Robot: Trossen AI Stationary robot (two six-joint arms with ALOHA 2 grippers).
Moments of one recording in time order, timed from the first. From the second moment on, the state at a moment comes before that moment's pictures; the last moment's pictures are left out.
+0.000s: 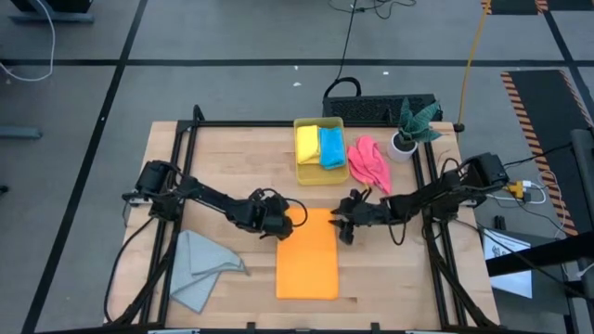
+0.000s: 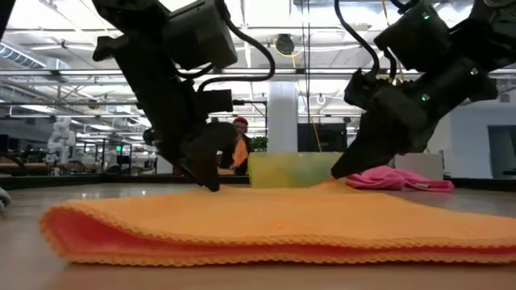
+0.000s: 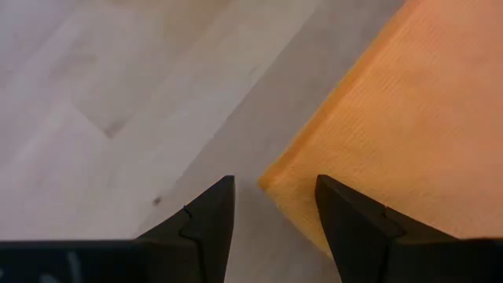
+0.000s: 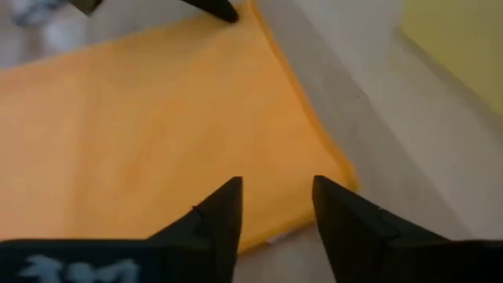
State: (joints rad) left arm -0.20 1.87 1.02 -0.38 -0.53 -0.74; right arm 0.19 1.56 0.42 0.46 0.27 0.43
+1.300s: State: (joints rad) left arm -0.13 1.69 0.55 0.42 -0.31 -0.80; right arm 0.10 1.58 0.26 0.70 0.21 0.59
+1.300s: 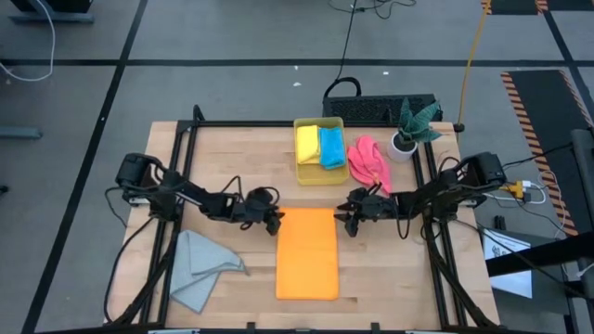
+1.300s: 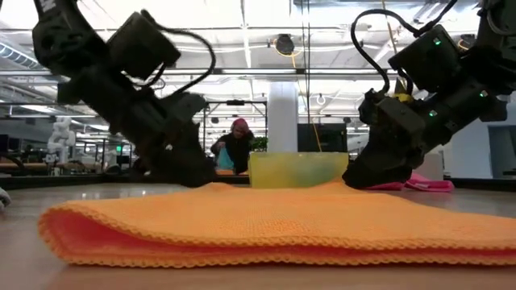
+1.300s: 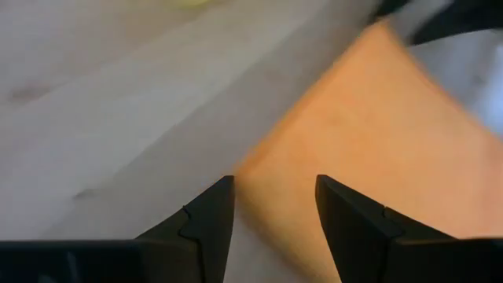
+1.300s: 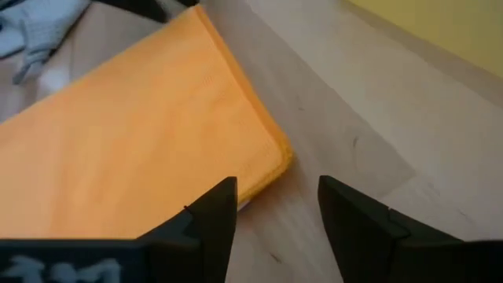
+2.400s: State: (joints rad) left arm -0.09 1.75 0.55 0.67 -0.23 -0.55; right arm 0.05 1.68 0.32 0.77 0.09 0.36
